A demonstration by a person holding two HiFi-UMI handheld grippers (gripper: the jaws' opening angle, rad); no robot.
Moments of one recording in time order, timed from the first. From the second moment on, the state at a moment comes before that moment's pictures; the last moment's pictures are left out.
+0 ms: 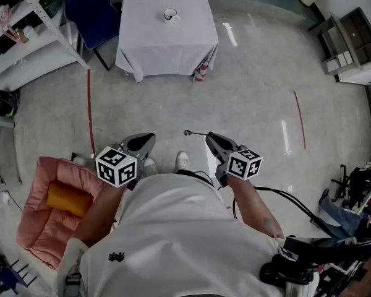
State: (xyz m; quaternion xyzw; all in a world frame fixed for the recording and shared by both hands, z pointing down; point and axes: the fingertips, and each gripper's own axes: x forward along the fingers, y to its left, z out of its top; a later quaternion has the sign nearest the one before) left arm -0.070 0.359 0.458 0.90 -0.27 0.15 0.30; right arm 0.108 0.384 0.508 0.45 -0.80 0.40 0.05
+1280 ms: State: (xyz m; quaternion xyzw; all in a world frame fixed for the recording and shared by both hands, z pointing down) left arm -0.023 0.145 0.473 0.91 -0.28 0.18 0.24; right arm 0.190 0.141 0.511 0.48 -0.77 0.41 -0.01
